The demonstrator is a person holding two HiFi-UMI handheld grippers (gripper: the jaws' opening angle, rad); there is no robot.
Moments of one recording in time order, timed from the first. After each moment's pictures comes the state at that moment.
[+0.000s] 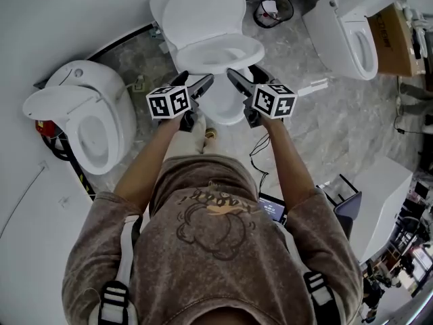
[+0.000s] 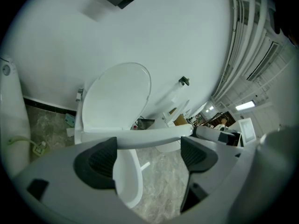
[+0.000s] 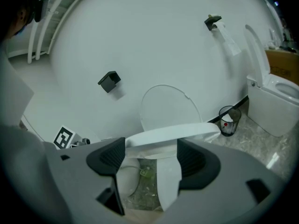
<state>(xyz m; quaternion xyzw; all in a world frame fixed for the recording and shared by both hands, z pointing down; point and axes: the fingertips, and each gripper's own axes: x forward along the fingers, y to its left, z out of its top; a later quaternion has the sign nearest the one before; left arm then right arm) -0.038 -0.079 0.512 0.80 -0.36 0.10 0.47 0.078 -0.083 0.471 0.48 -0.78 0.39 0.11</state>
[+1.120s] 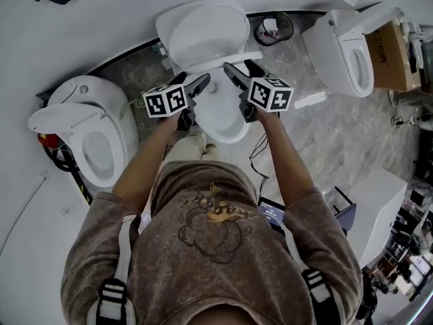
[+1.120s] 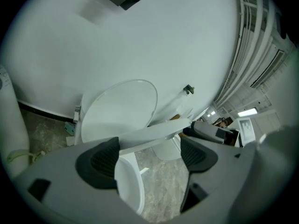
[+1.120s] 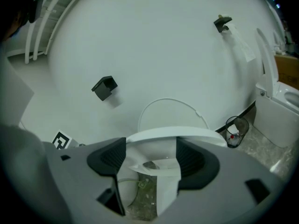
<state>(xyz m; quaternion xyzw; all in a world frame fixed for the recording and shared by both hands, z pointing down) -0.059 -0.170 0.488 0.79 -0.37 0.09 0.48 0.059 -0.190 0.441 0.48 -0.78 0.37 0.10</state>
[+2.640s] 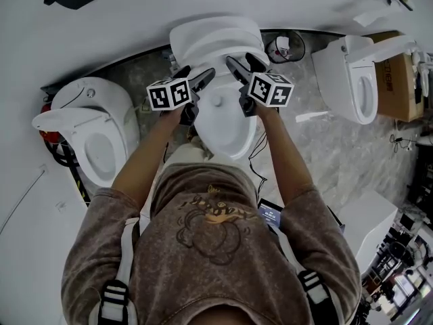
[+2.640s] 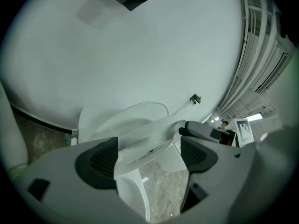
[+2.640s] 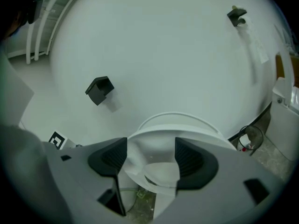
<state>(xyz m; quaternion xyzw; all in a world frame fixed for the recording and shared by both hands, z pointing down) -0.076 -0.268 0.482 0.79 -0.40 0.06 0.47 0.032 -0.300 0.443 0.46 -0.81 0.36 0.10</state>
